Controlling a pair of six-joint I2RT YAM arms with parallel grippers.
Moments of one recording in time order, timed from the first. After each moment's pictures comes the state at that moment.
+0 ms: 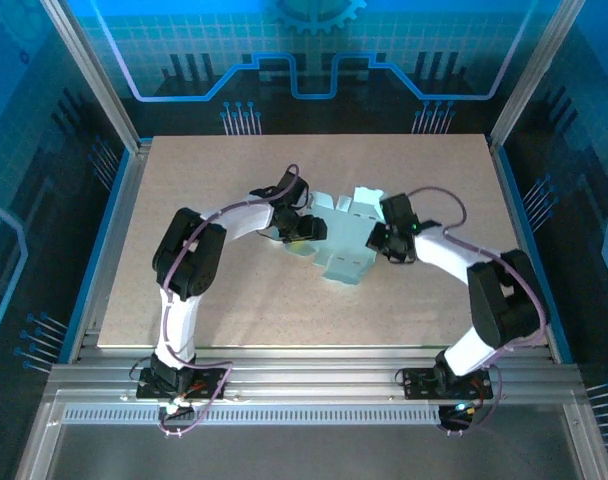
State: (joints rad) left arm -0.48 2.07 1.46 -0.52 0.32 -0.49; right arm 0.33 1.62 0.96 -0.41 0.01 0.70
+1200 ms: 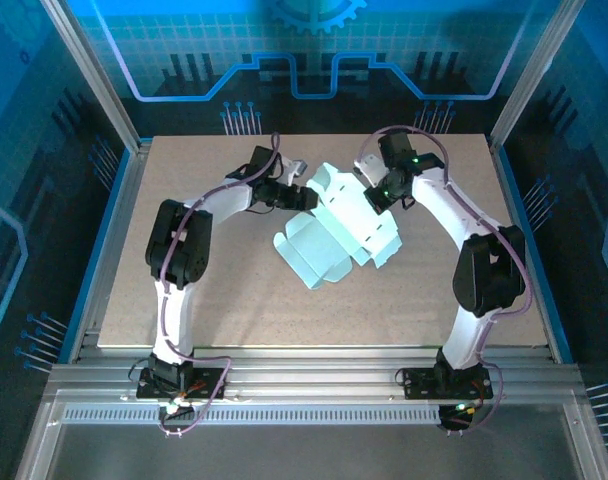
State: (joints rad) left arm -0.31 2.15 1.59 -0.34 0.64 -0.22; right arm 0.29 1.82 1.60 -0.87 -0.09 -0.39
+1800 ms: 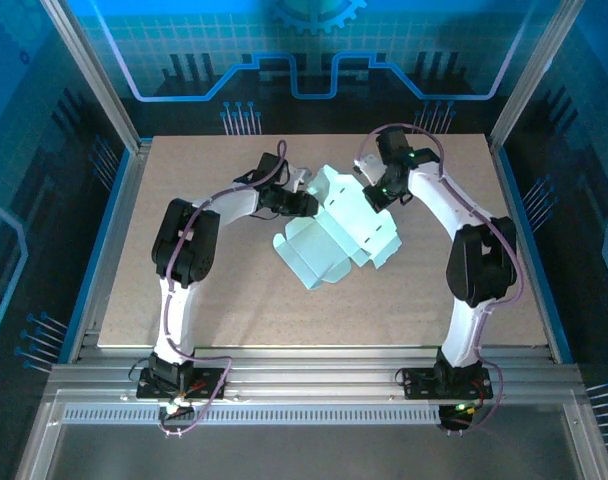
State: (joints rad) left arm -0.34 2.18 1.56 -0.31 0.60 -0.26; right arm 0.27 1.91 1.66 -0.92 -0.08 -0.35
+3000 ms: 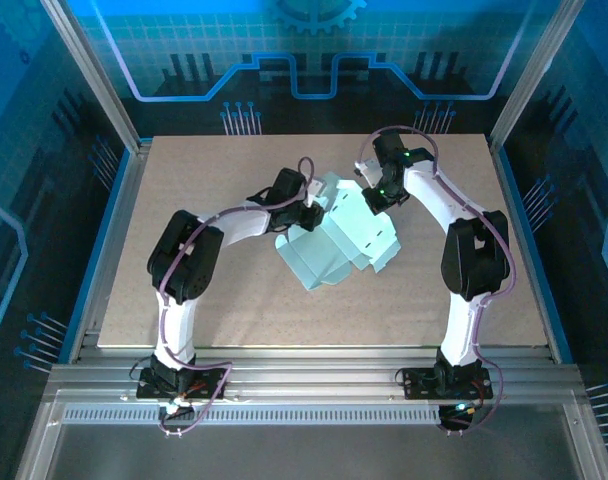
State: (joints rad) left arm -0.50 2.04 1.37 -0.11 0.25 -0.09; right arm 0.27 1.97 1.70 -0.96 -0.06 -0.27
